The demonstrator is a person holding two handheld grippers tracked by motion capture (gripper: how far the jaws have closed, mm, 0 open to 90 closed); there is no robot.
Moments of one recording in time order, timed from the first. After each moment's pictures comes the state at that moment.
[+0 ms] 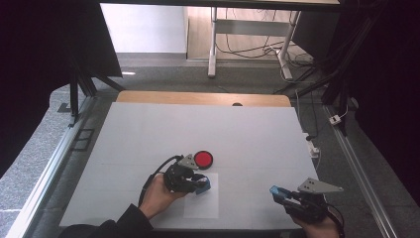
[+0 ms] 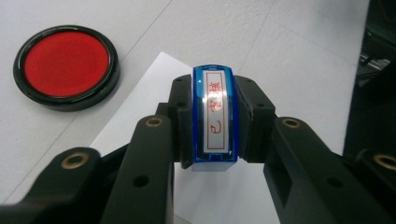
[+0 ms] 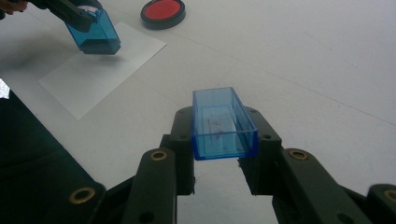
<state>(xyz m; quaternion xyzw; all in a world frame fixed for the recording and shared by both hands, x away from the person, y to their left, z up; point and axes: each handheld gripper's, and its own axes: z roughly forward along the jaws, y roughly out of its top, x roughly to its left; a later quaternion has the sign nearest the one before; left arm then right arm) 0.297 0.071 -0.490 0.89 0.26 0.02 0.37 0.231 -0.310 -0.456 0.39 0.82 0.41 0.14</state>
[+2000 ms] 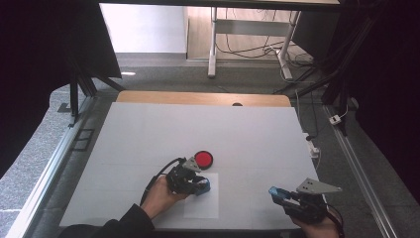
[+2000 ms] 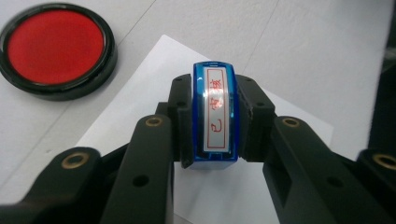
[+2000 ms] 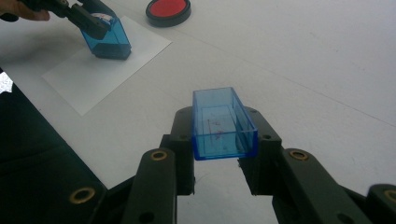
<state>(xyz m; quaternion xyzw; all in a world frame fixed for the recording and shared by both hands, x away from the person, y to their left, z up) 0.304 0.070 -0.503 0.89 0.27 -0.01 0.36 0.231 -0.308 -0.456 0.38 0.82 0.40 0.14</state>
